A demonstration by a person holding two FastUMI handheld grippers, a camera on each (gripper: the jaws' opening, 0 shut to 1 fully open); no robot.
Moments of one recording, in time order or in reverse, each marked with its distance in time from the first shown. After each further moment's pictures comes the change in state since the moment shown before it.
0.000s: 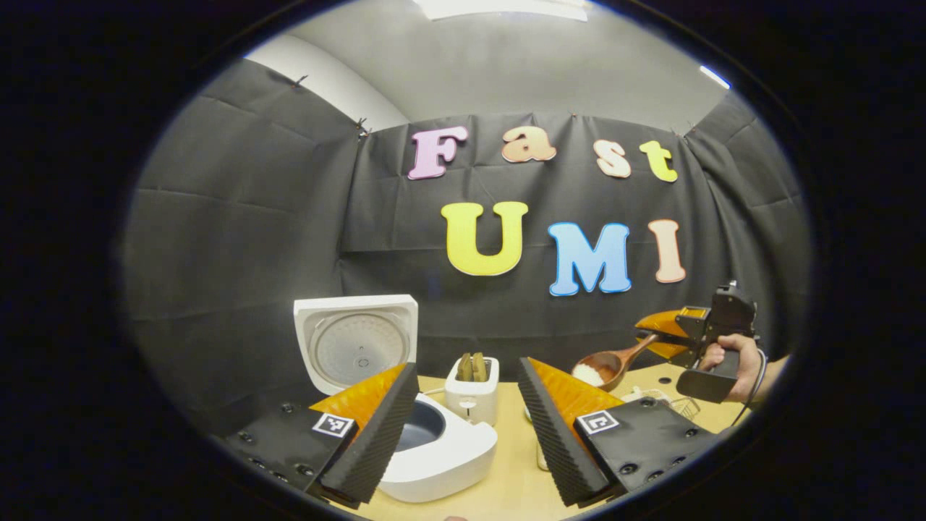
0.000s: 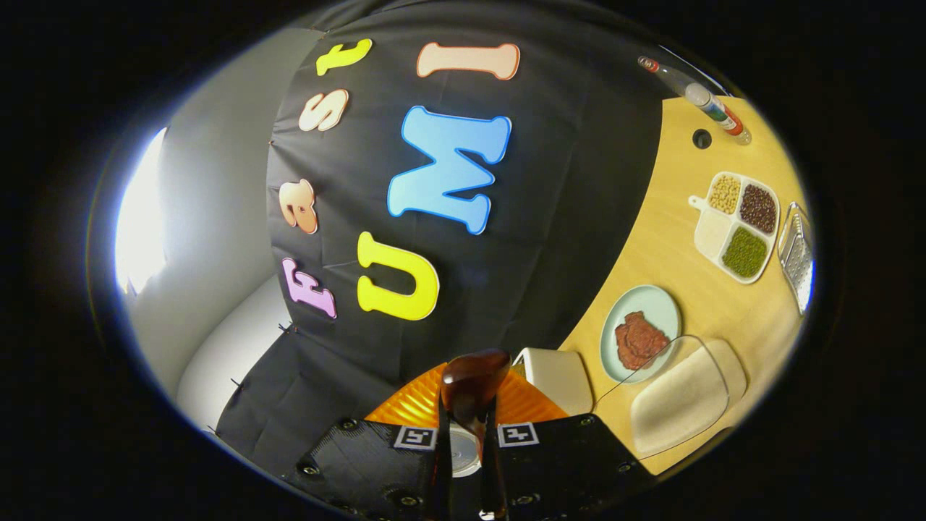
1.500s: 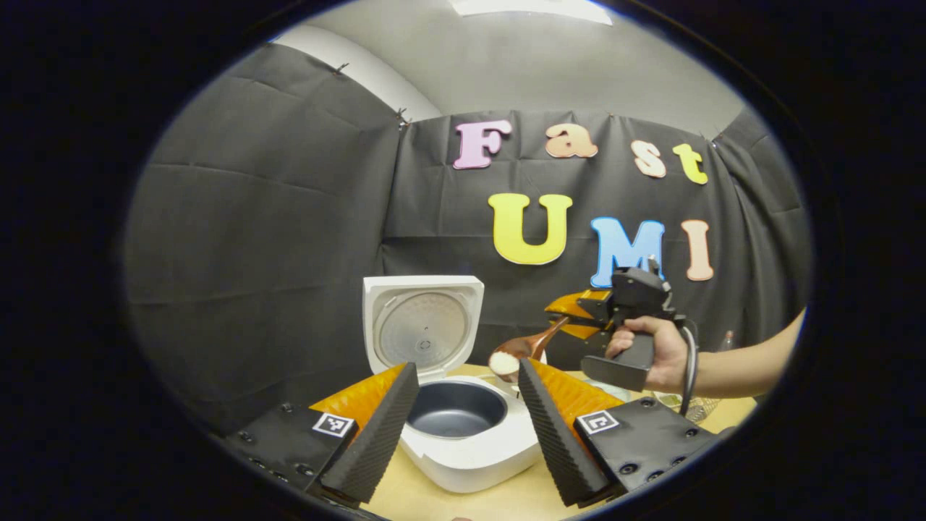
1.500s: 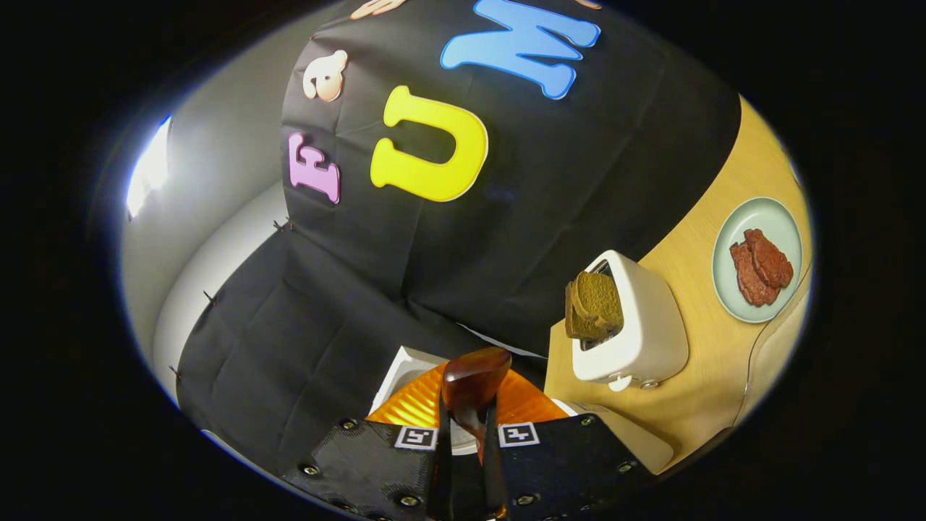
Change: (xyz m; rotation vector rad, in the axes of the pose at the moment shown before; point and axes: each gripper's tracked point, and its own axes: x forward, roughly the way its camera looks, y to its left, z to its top) left arm -0.036 0.103 -0.023 -0.030 0.031 0.089; right arm 0.167 0.032 -0.224 -0.237 0.337 0.019
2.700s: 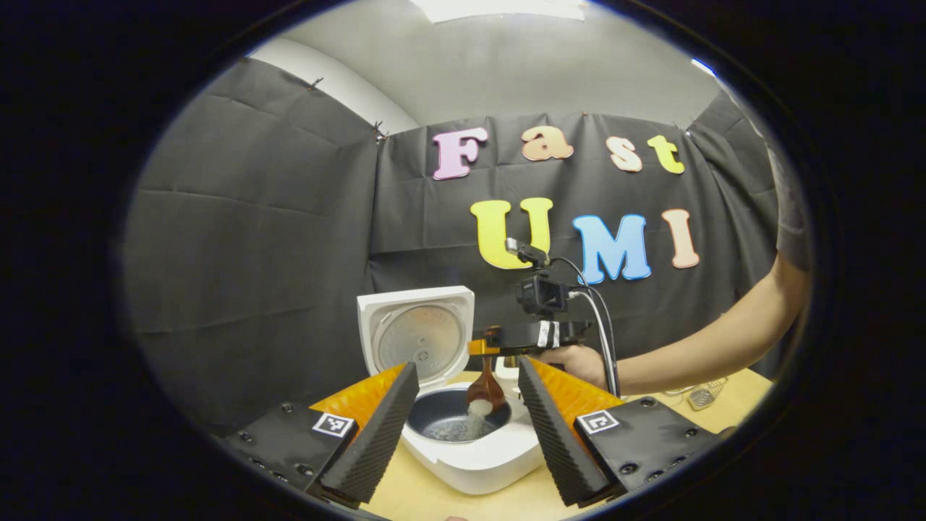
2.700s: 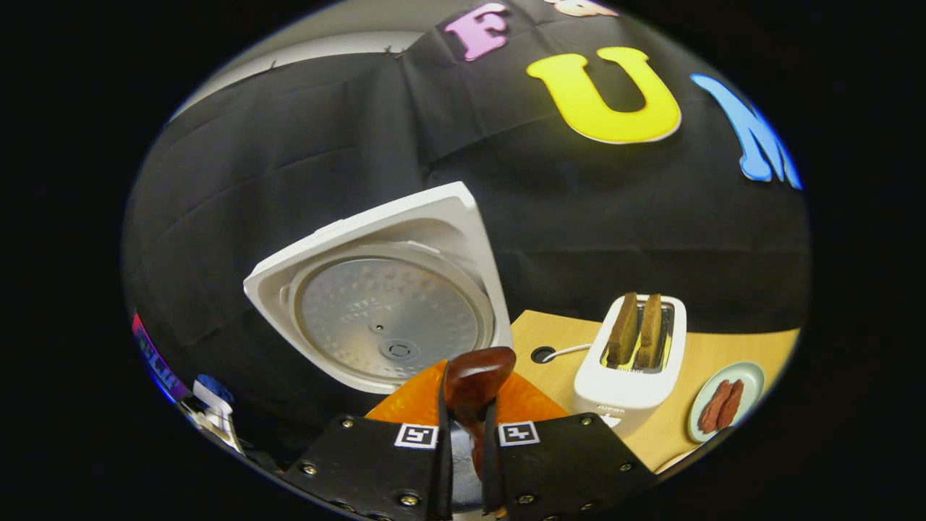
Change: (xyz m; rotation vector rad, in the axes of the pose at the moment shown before) left arm -0.011 0.000 0.009 0.081 -0.033 -0.047; right arm 0.077 0.000 -0.109 -0.905 0.265 -0.088
